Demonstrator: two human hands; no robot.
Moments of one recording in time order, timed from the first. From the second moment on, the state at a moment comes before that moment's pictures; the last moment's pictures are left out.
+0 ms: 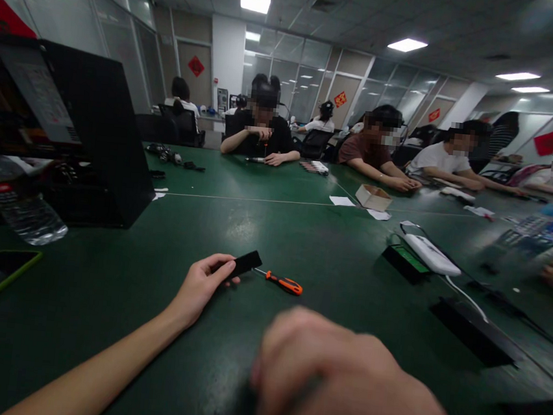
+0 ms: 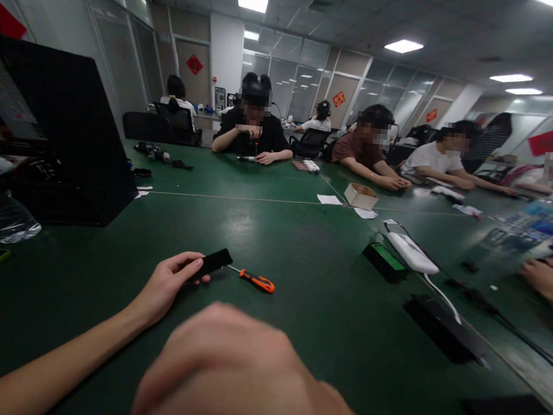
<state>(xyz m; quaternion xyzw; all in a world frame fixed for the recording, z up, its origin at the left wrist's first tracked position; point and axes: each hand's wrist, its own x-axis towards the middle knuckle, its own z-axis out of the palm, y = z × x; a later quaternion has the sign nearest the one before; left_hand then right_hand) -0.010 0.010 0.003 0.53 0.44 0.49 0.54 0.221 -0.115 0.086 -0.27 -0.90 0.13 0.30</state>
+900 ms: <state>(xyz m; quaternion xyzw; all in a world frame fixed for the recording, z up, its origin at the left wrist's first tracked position) -0.012 -0.002 0.004 0.77 0.31 0.36 0.44 0.201 -0.024 0.022 -0.41 -0.68 0.55 0.24</state>
